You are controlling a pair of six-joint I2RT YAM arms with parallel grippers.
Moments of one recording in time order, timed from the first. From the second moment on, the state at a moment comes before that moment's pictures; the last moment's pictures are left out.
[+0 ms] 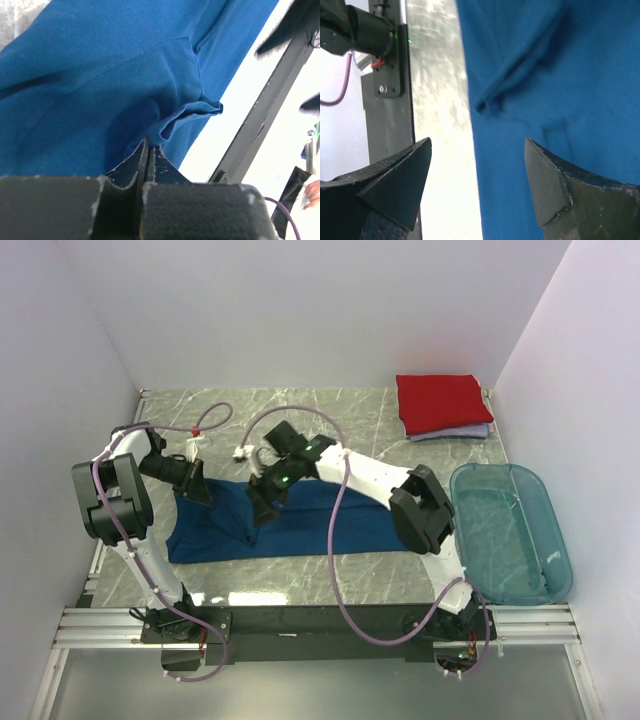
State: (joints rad) left arm 0.27 1.93 1.37 -1.26 0.82 0.92; right arm 0.83 2.12 1.79 -0.64 -0.77 -0.20
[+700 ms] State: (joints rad) left arm 0.28 1.93 1.37 -1.24 0.83 0.89; right arm 0.99 2.24 1.82 -0.58 -0.57 -0.18
